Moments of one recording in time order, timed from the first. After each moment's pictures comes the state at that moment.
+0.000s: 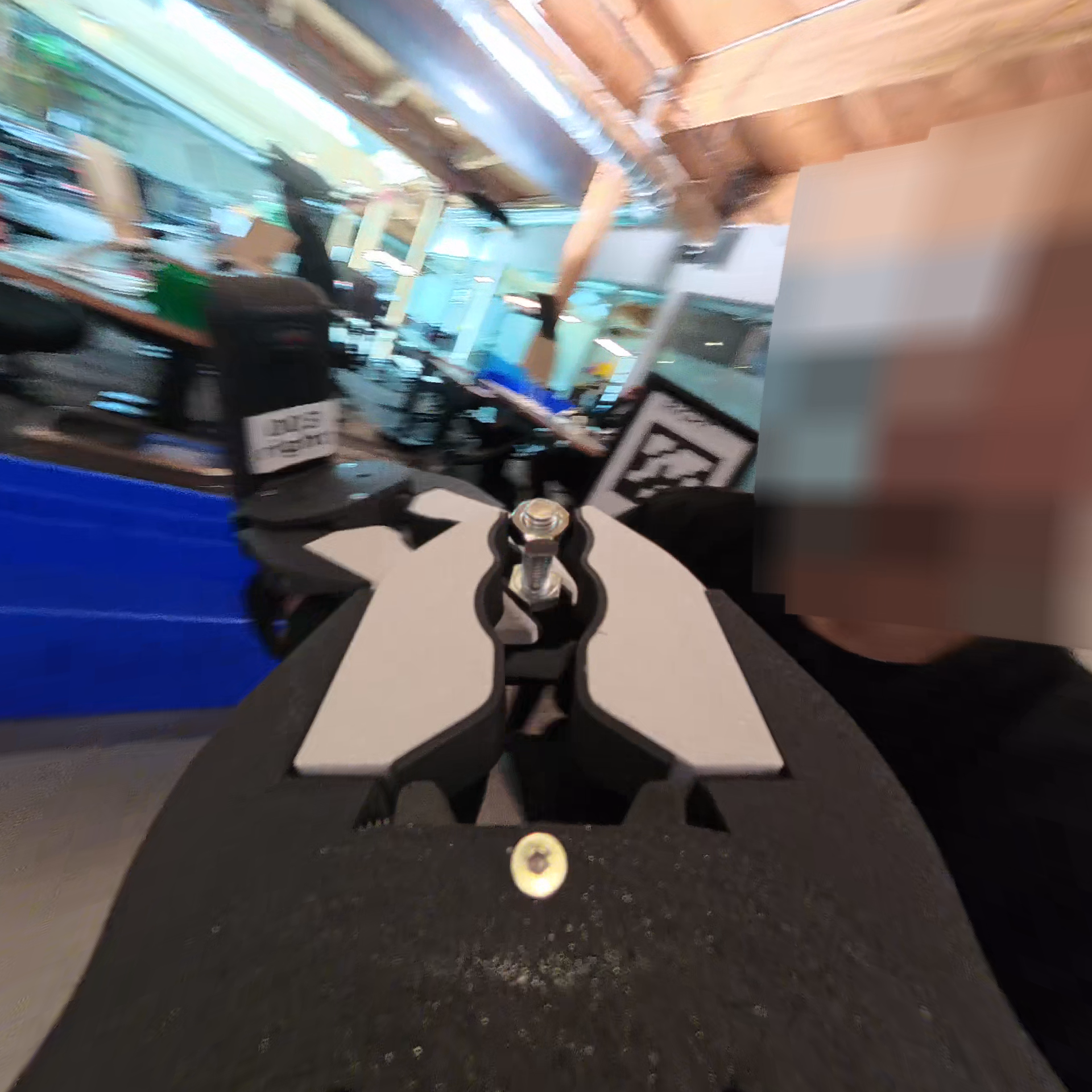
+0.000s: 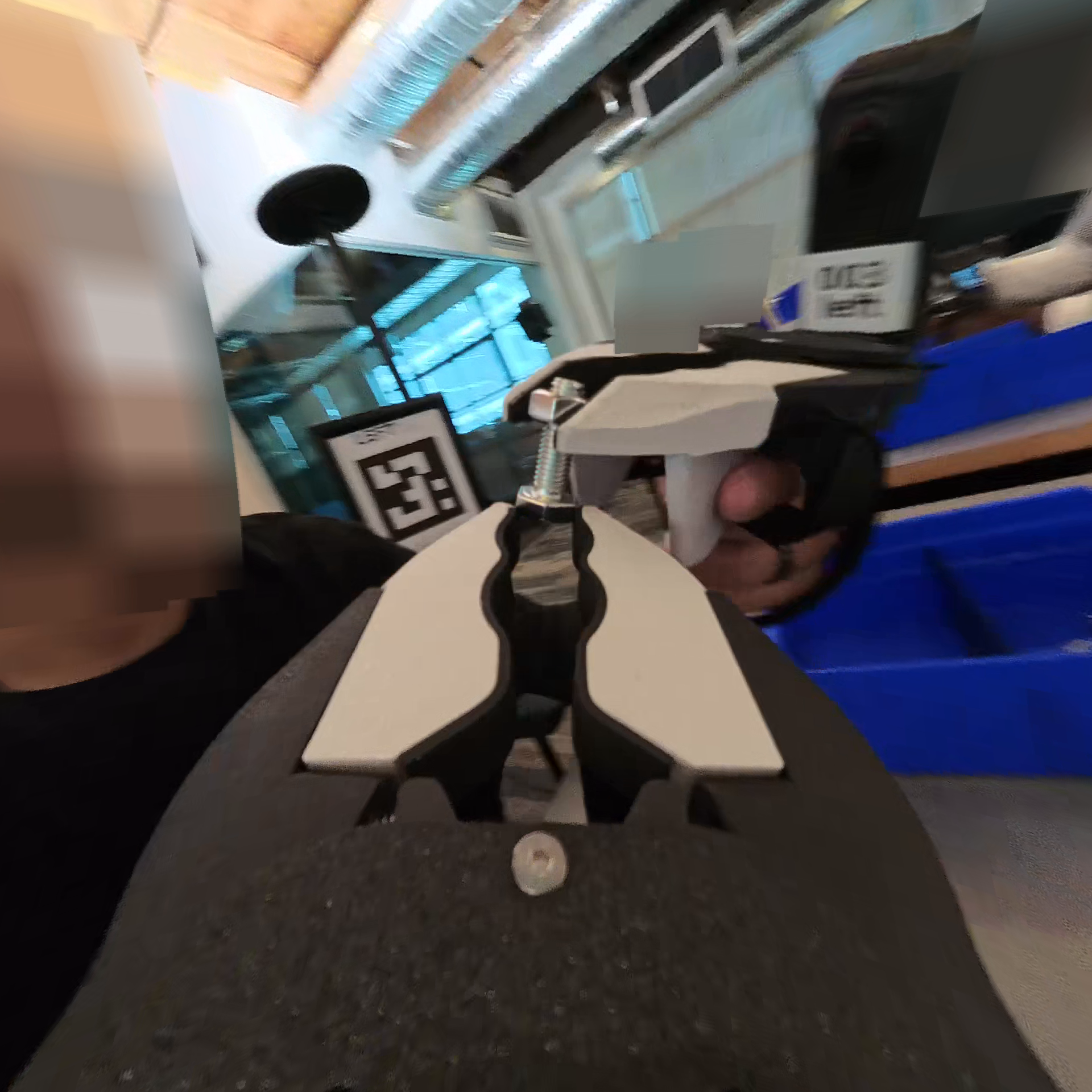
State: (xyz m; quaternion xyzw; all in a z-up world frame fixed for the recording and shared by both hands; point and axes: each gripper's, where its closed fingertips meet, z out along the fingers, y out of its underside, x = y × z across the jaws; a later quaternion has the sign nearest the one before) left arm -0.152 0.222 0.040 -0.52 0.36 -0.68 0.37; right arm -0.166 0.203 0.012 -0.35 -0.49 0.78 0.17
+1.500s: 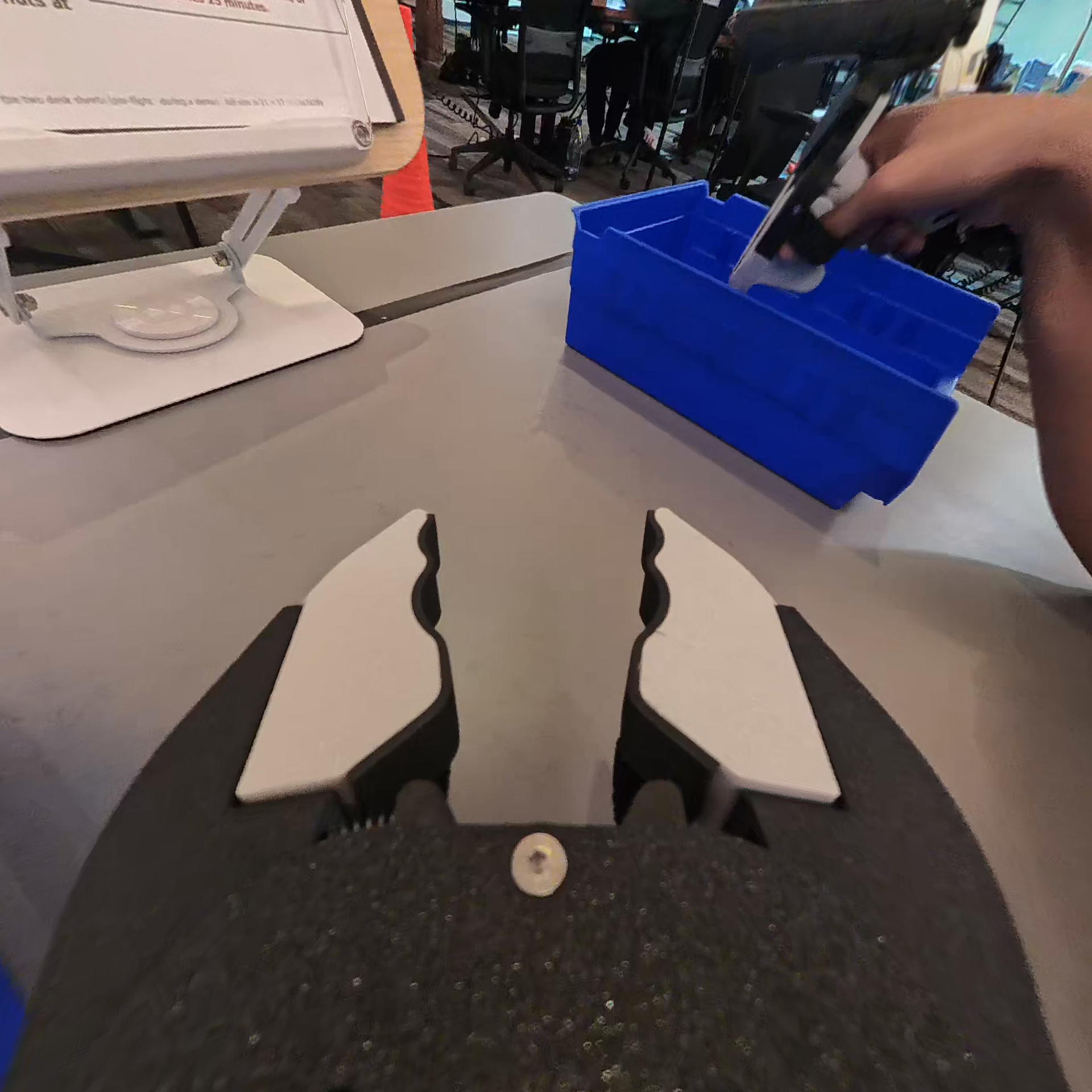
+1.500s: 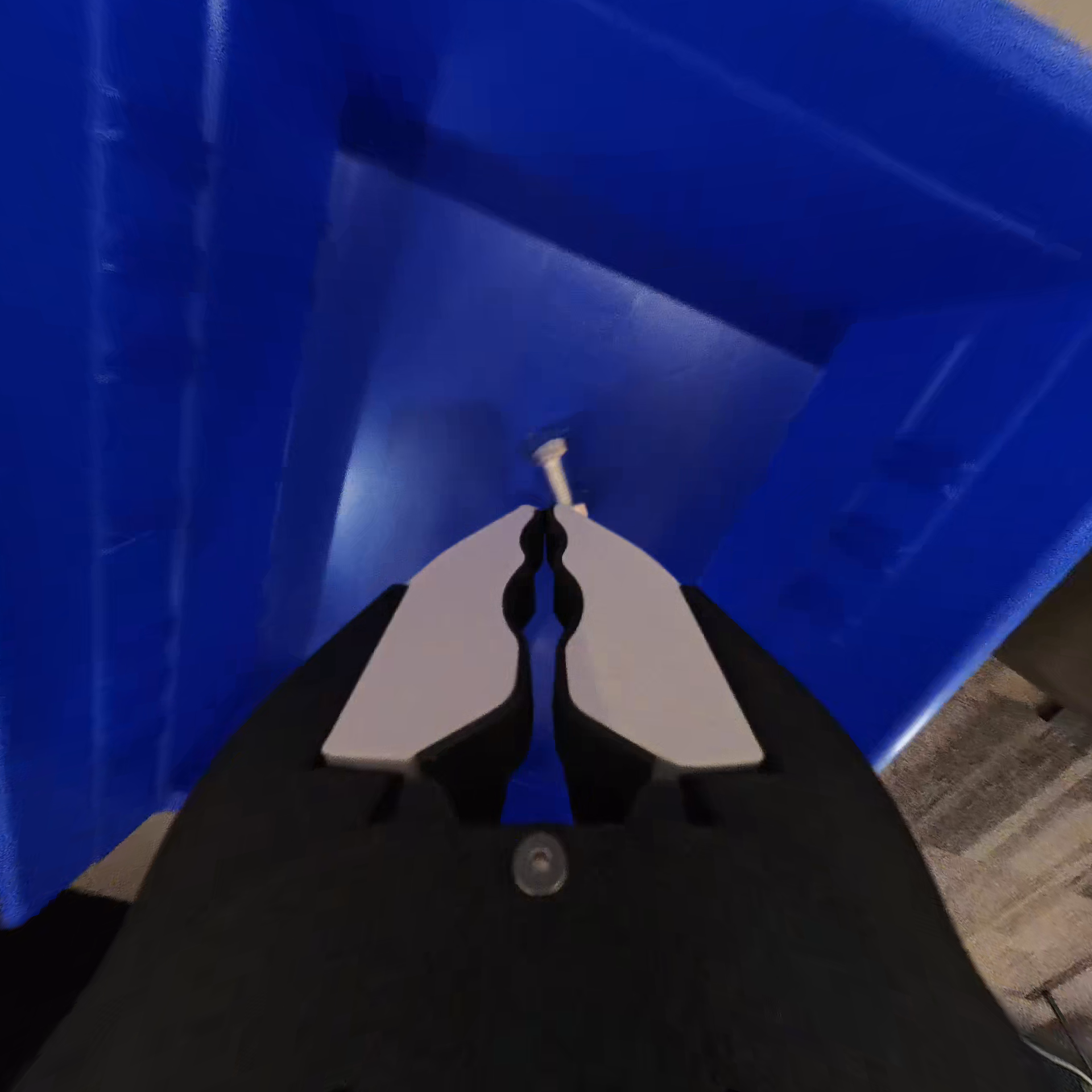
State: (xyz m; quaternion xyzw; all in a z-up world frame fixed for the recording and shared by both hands) left arm -0.199 0.302 -0.179 -0.80 0.15 -0.21 0.54; right arm 0.100 0.498 -0.240 -0.93 -0.36 0.04 0.08
